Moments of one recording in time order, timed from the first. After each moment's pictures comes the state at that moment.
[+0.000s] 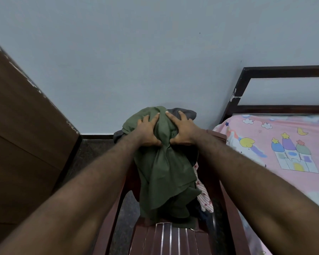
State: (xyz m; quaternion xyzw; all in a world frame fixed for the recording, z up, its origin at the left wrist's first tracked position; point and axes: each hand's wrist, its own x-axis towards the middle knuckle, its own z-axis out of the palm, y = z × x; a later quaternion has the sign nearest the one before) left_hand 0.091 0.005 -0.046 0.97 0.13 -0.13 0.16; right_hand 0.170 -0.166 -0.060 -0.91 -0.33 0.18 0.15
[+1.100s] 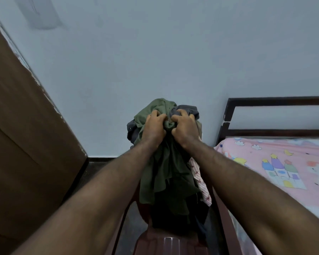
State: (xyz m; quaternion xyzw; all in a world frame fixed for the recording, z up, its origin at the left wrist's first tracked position) left_hand 0.028 -0.075 0.073 0.96 0.11 0.20 0.18; right_hand 0.069 -0.188 0.070 -0.91 -0.25 -0.10 0.31
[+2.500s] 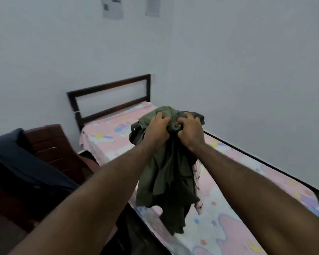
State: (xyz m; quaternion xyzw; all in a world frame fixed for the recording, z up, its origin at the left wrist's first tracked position) left_hand -0.307 -0.588 0.080 0.87 -0.37 0.12 0.29; right_hand -0.391 -0.707 0.093 -0.94 0.16 -0.22 0.19
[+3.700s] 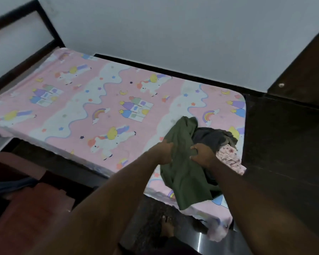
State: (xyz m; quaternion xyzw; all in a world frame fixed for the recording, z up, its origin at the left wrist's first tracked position) left_hand -0.546 -0.794 -0.132 0.77 -0.55 -0.33 0.02; right_hand -0.712 -0.917 -0.174 -0.84 0.42 0.10 0.31
